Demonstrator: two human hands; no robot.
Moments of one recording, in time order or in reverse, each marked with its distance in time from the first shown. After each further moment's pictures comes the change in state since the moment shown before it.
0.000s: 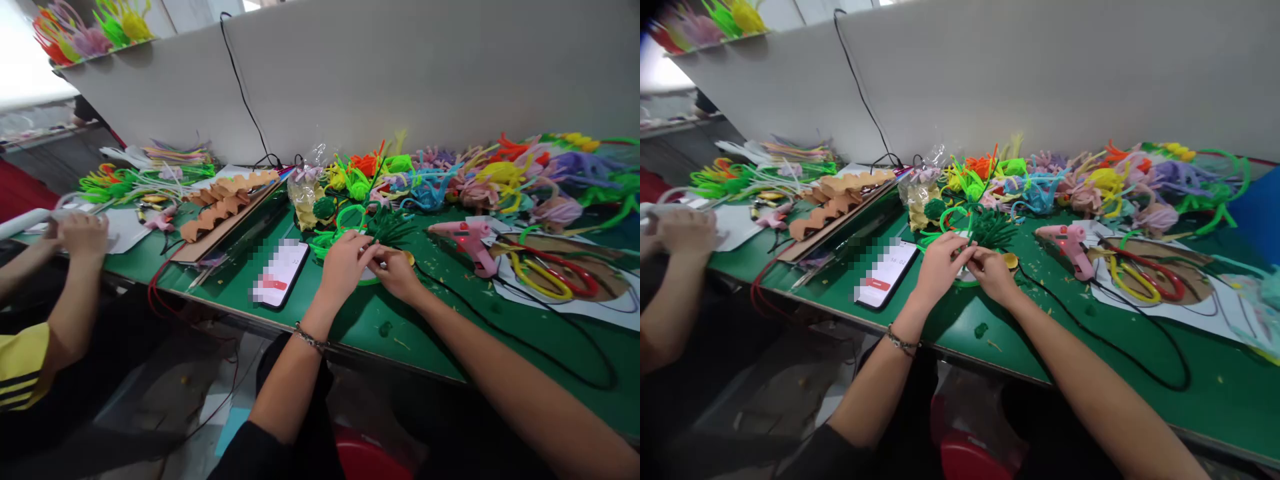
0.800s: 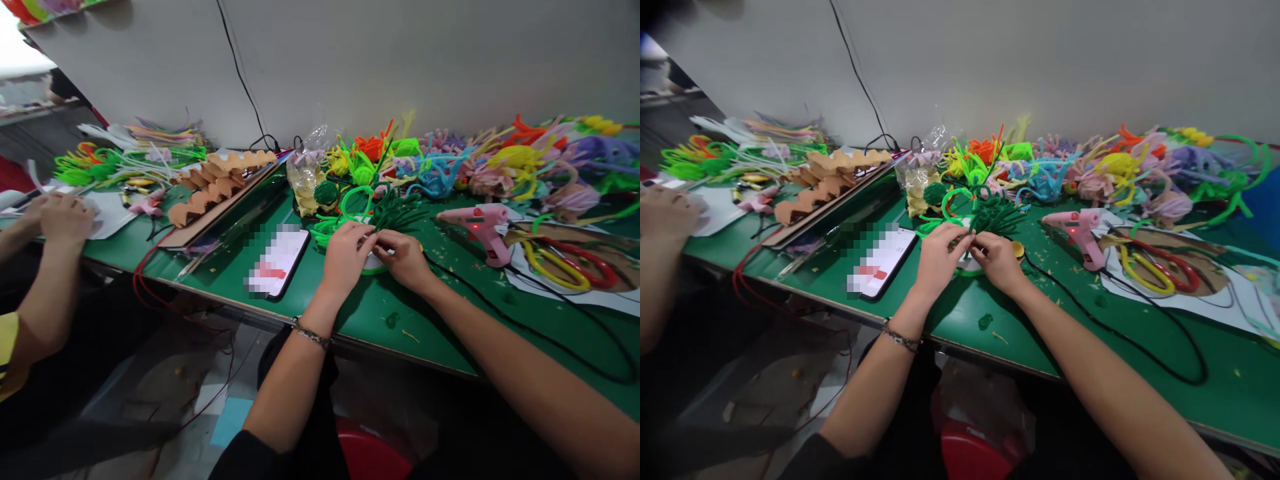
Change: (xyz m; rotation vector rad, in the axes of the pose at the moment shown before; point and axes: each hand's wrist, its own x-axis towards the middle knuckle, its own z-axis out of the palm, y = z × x) left_hand -0.011 -0.015 0.011 -0.150 0.125 -0.022; right_hand 0.000 0.002 0.001 -0.089 0.018 -0.011
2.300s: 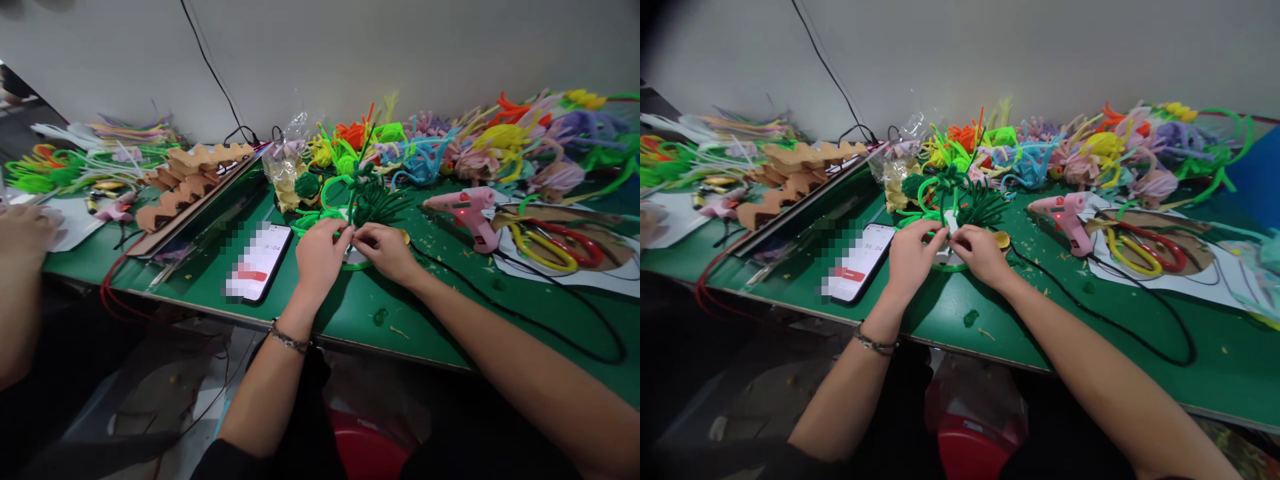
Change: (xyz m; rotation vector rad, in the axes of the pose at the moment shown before) left_hand -0.001 0.003 -0.005 0.288 -0.056 -0.109; right_hand 0.000 0.004 0.002 0.043 -0.031 0.081
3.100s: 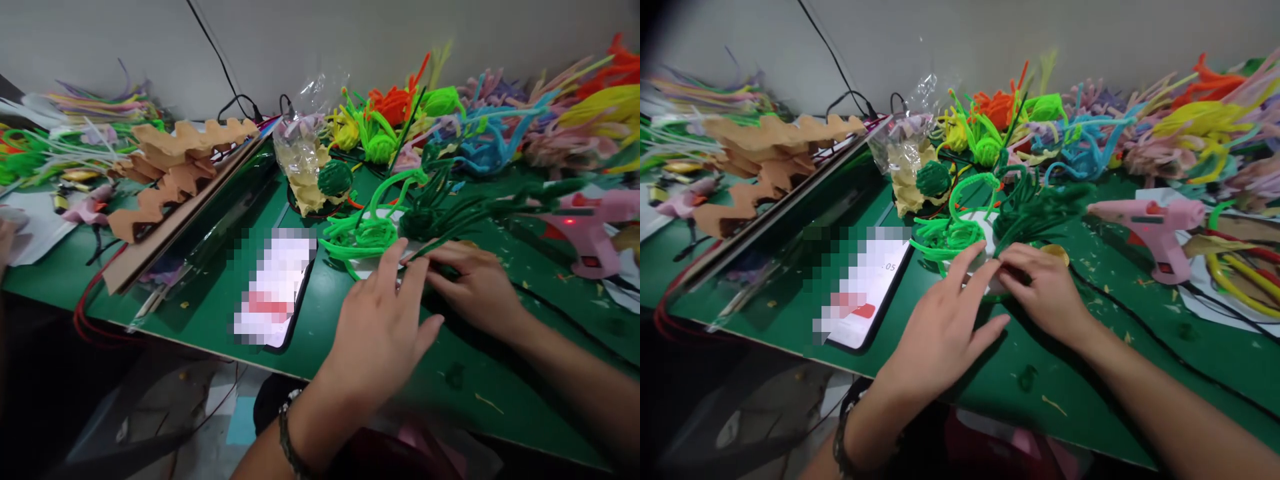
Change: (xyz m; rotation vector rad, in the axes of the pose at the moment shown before) left_hand -0.019 -0.006 -0.020 0.048 -0.412 0.194; right_hand 0.000 -0.005 -0.006 -0.162 -0.043 0.021
